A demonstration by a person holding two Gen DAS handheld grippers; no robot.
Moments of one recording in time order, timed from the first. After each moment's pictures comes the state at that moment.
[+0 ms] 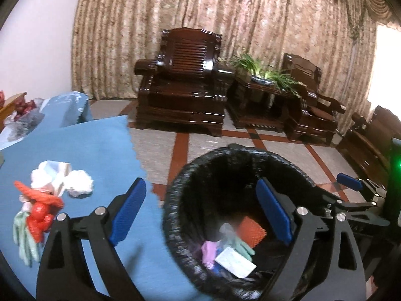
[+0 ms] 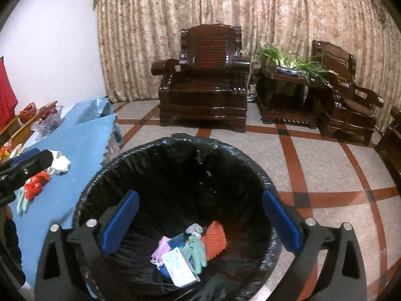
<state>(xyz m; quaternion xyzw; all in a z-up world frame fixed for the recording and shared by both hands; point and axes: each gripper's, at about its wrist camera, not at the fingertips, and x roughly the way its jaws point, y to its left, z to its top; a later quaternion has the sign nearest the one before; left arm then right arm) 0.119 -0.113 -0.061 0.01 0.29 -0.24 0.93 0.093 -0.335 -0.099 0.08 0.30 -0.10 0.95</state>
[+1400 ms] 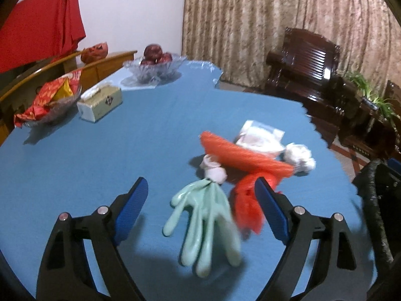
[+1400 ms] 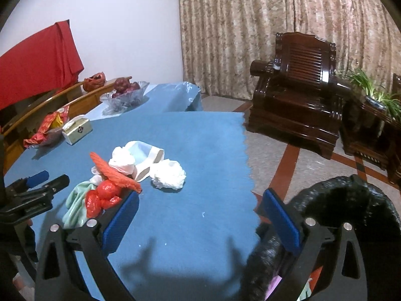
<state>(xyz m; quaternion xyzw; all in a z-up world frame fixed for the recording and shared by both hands) 0.170 0.171 -0.111 -0.04 0.34 0.05 0.94 0.225 -0.098 -0.109 0.01 0.30 0.10 0.95</state>
